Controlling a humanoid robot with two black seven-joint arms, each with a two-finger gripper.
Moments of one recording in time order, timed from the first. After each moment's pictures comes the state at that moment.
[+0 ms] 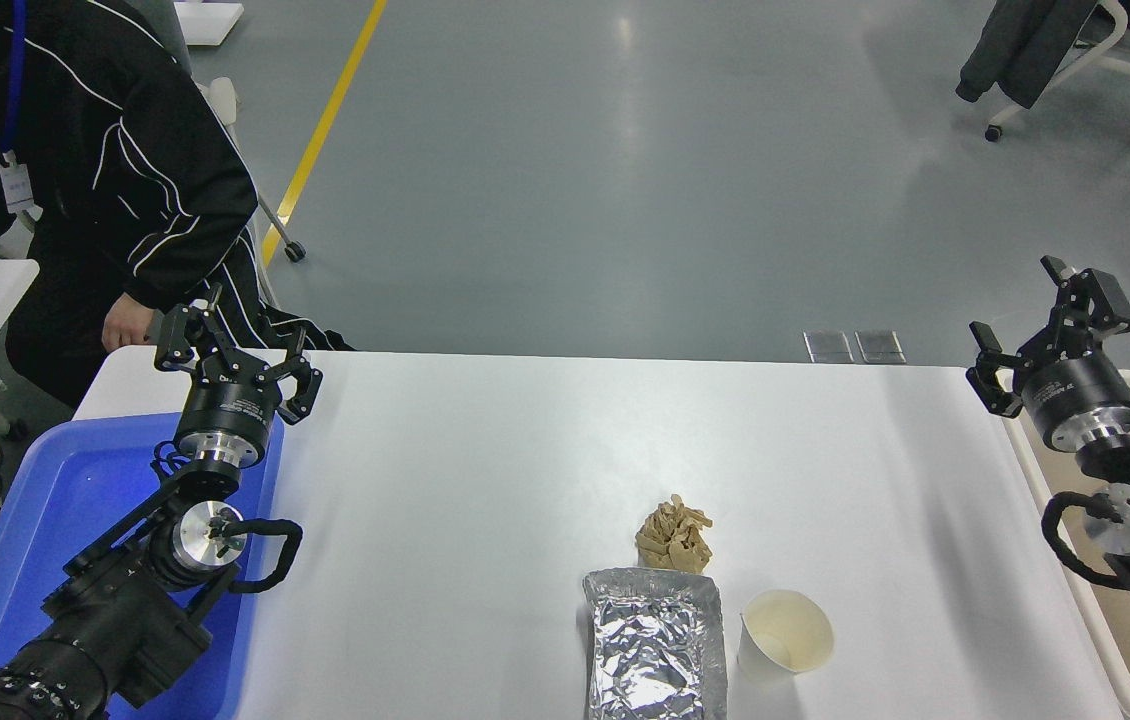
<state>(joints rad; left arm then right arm) -0.52 0.22 -1.05 -0.61 0.18 -0.33 -0.58 0.62 -0.50 0.72 0.64 -0.11 0.16 0.50</state>
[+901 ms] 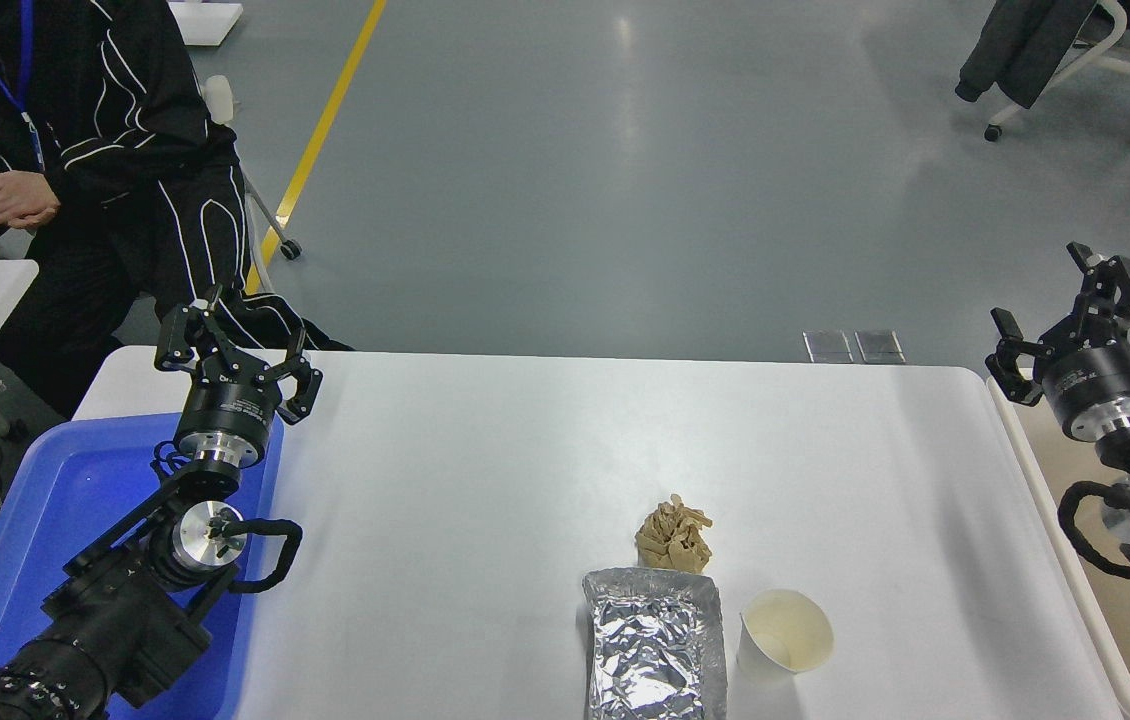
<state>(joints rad) -0.52 0.22 -1.05 -0.61 0.18 -0.33 -0.58 0.63 -0.52 0.75 0.64 -0.11 0.17 0.50</state>
